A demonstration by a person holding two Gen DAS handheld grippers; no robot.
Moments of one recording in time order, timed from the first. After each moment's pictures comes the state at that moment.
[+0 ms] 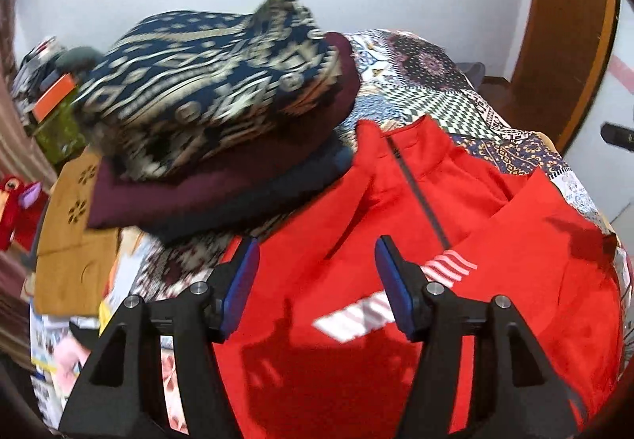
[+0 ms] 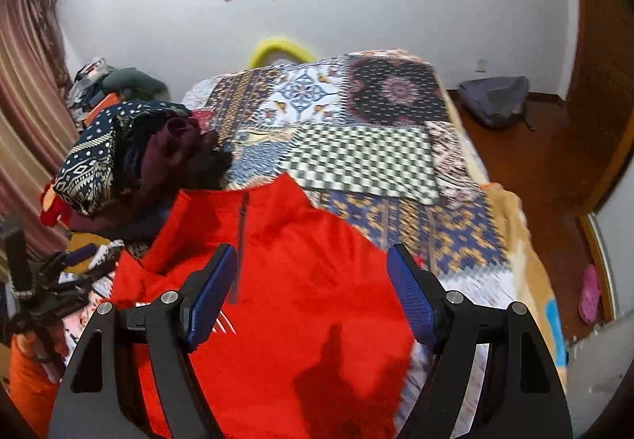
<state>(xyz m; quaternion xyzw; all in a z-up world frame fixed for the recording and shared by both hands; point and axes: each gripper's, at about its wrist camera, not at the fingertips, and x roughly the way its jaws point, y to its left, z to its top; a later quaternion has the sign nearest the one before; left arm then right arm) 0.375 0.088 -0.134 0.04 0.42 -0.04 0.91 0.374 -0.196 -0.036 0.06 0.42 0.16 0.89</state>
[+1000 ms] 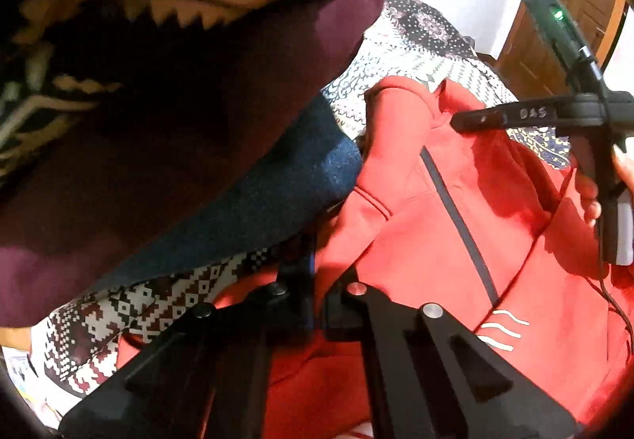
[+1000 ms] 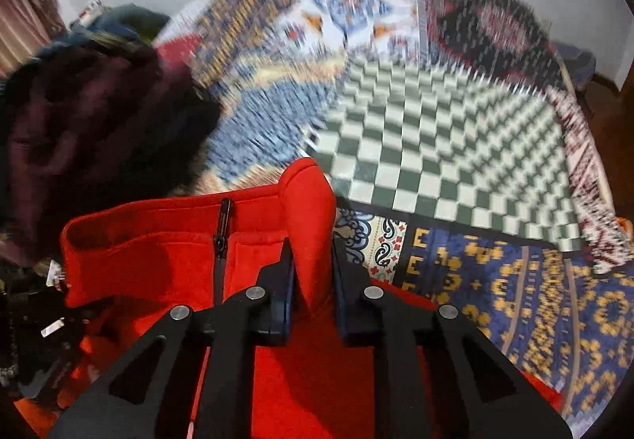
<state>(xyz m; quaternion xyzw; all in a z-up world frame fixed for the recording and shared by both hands) 0.474 0.089 -0.221 0.02 0.47 -0.09 0.88 0.511 -0.107 -0.140 0.03 0.50 0.21 0.84</state>
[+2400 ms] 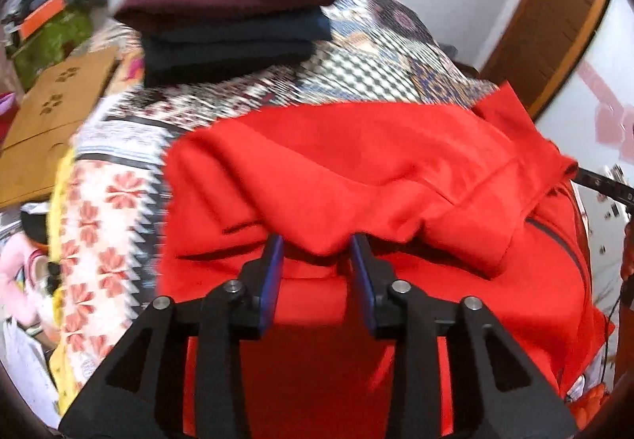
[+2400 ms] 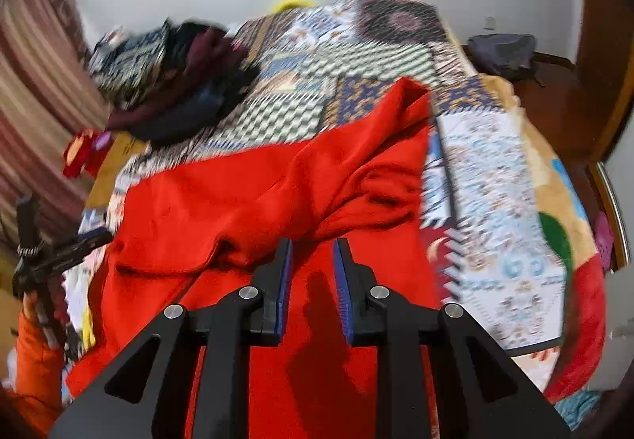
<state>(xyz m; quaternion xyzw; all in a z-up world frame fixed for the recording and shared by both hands) 0.210 0.138 -0.183 -0.07 0.47 -0.08 0.88 0.226 -0.227 -0.083 0.08 0.46 0.17 0.87</state>
